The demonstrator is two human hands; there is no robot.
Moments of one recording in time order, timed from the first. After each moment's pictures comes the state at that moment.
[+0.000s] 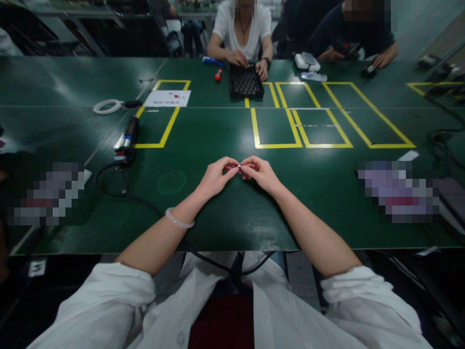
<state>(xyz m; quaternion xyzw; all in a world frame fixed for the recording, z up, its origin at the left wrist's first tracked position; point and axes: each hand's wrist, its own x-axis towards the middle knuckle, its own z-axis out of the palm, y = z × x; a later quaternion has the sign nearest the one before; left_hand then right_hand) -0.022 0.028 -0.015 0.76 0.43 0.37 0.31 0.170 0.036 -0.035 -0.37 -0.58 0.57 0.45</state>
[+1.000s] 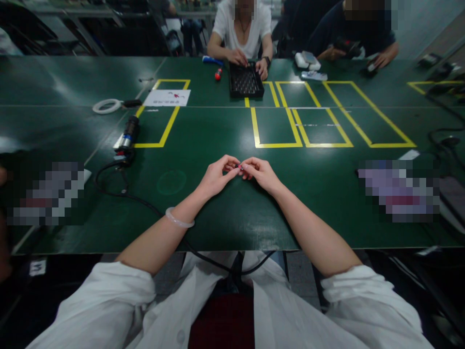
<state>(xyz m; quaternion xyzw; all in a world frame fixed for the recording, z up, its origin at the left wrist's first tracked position) -0.020 0.027 -0.015 0.75 0.42 0.38 0.33 0.172 0.037 -0.037 -0.38 -0.59 0.56 0.44</state>
